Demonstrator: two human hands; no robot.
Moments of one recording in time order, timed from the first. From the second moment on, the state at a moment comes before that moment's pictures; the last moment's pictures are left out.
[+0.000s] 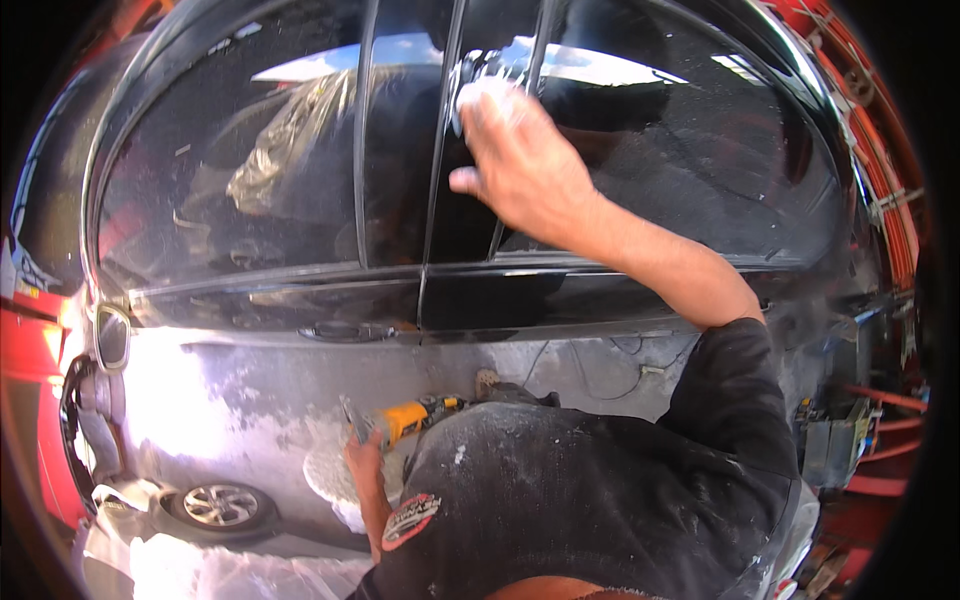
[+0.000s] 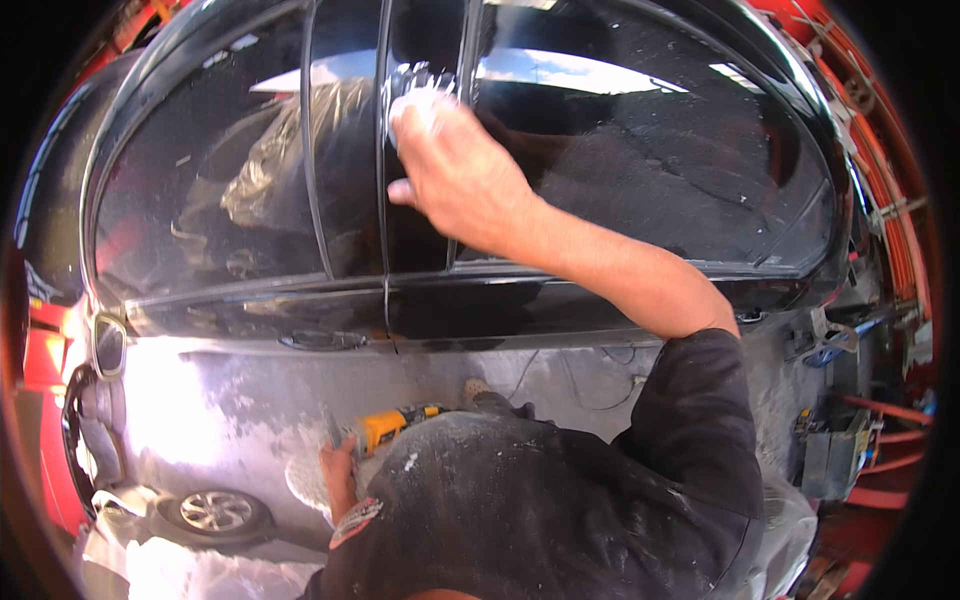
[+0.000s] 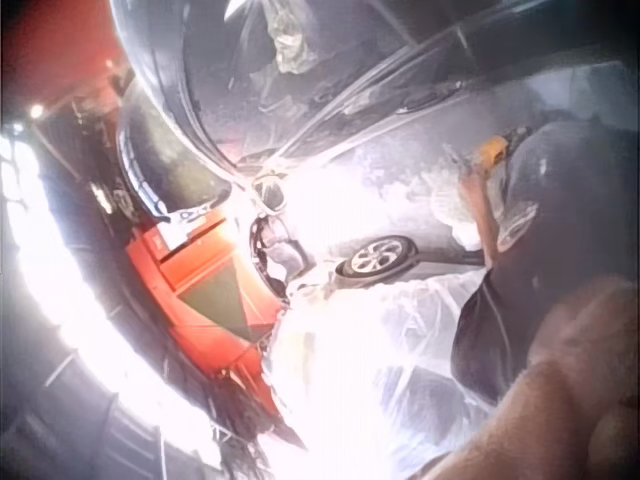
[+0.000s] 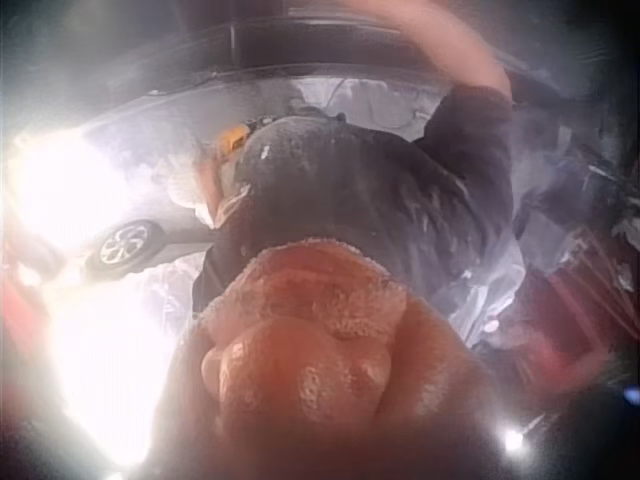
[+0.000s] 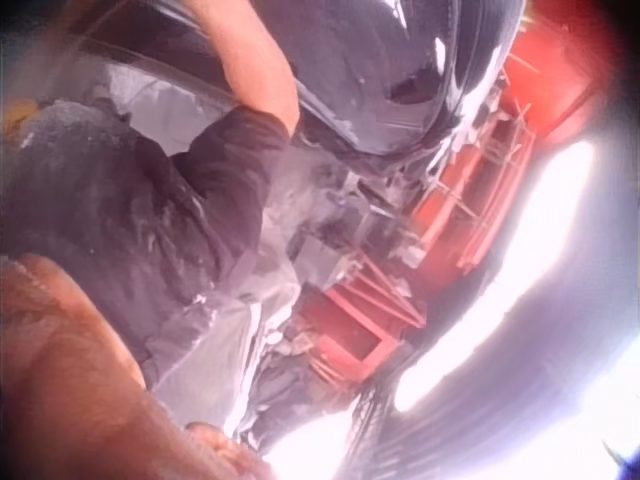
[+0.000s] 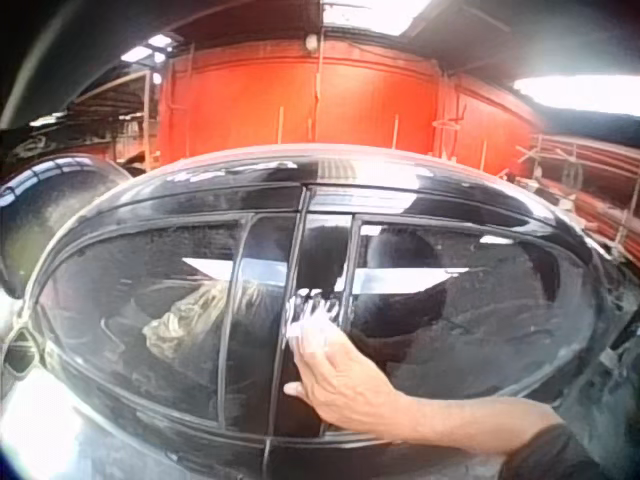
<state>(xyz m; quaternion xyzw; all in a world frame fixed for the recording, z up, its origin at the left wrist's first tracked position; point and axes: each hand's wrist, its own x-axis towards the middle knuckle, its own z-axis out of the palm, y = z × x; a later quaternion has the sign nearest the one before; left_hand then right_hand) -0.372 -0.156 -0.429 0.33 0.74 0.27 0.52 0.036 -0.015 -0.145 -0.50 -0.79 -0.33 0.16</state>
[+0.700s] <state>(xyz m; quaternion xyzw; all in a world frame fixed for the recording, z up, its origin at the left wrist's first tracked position) -0.469 -0.085 -0.458 0.41 0.70 0.16 0.57 -0.018 0.035 -0.096 -0.59 -0.66 -0.44 0.14</state>
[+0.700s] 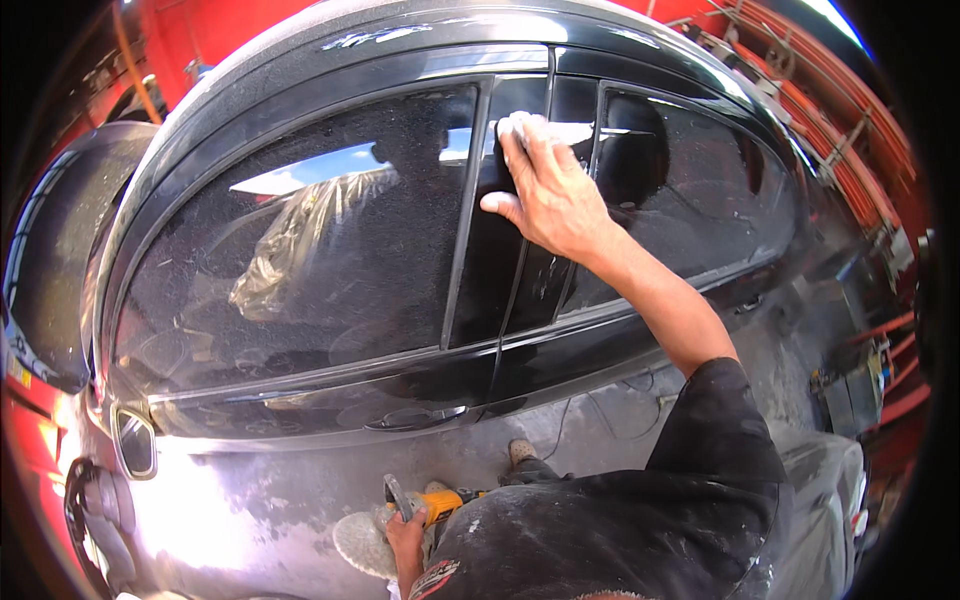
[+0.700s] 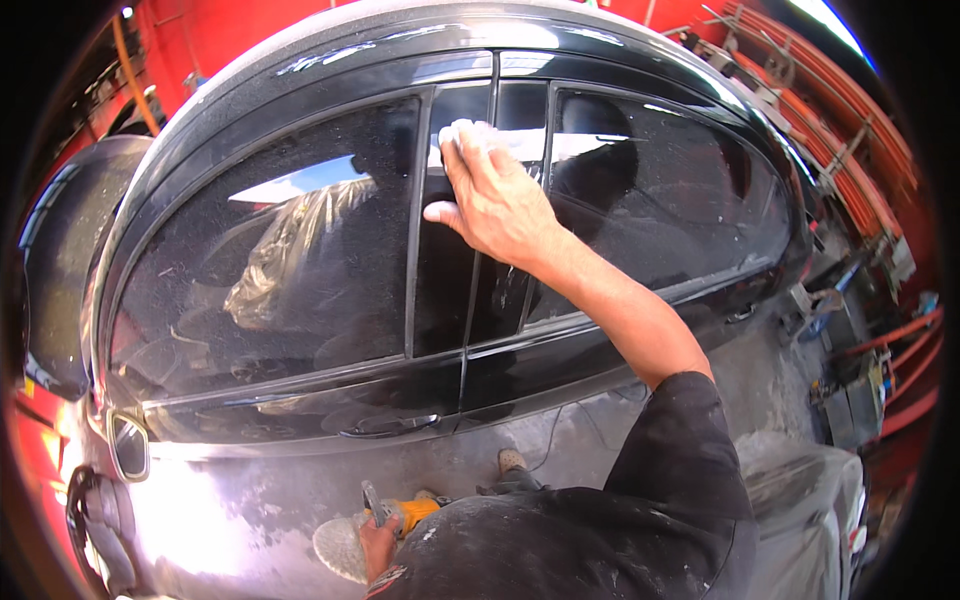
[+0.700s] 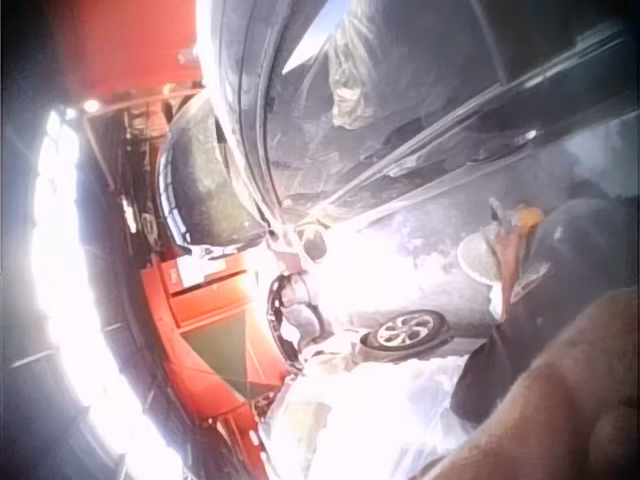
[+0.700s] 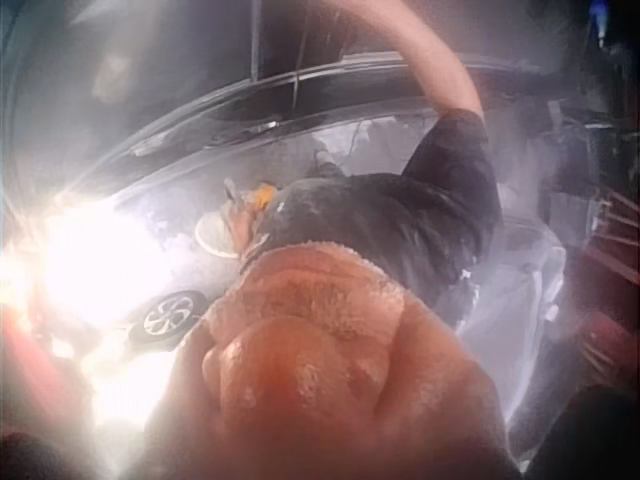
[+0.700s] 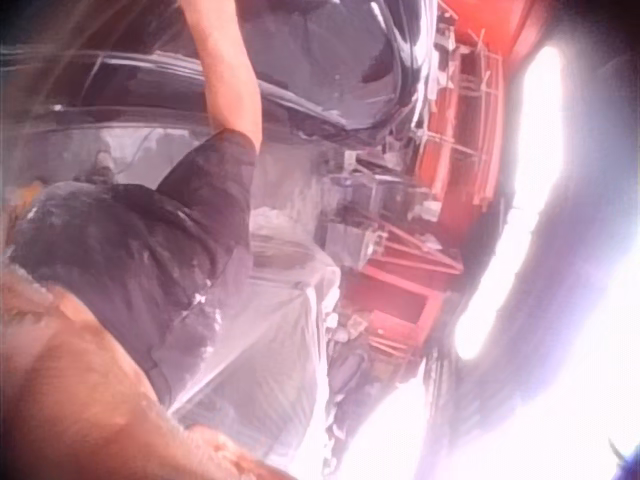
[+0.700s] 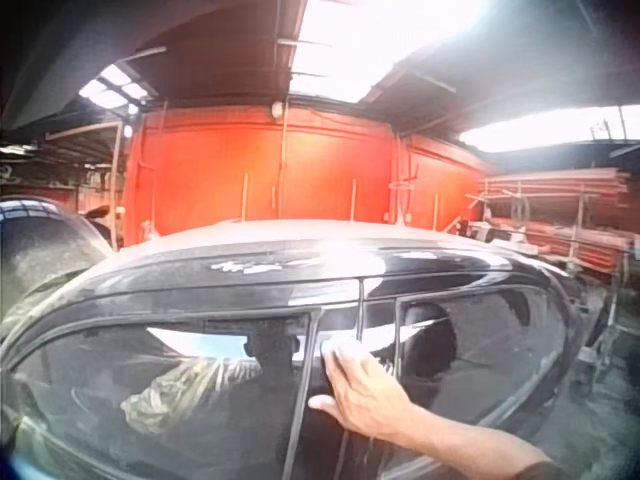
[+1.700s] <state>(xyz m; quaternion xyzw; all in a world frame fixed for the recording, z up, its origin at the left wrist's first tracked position) -0.637 -0.056 -0.484 0.26 0.73 0.24 0.59 -0.104 0.138 -0.015 -0.67 -0.49 -0.54 0.17</state>
